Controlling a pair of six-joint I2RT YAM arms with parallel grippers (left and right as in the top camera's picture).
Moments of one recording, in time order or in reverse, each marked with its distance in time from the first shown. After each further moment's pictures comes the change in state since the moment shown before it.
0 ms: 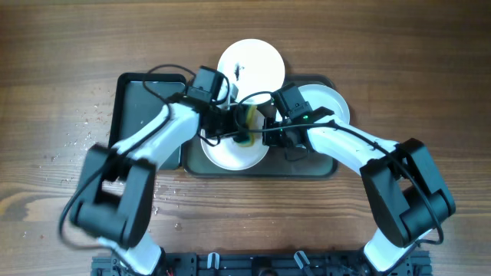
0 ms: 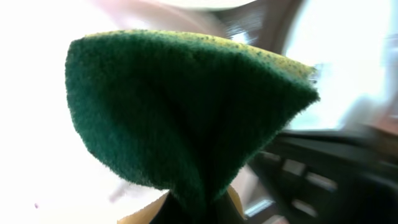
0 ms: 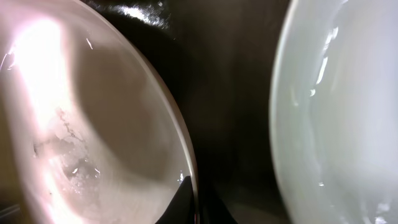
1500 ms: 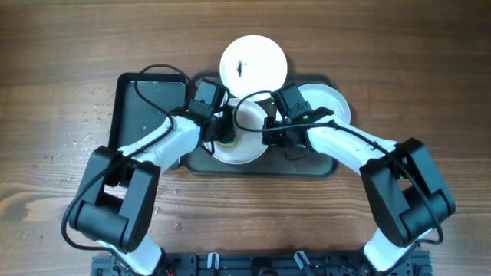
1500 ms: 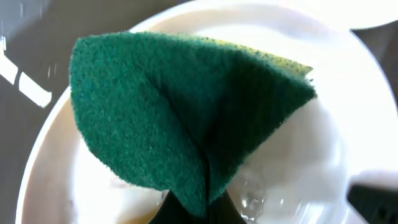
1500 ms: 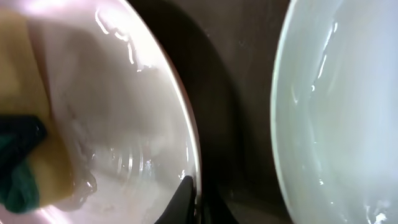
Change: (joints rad) left arm -0.025 0.000 -0.129 0.187 -0.373 0.033; right arm -0.001 0.002 0.000 0.005 0.009 0.009
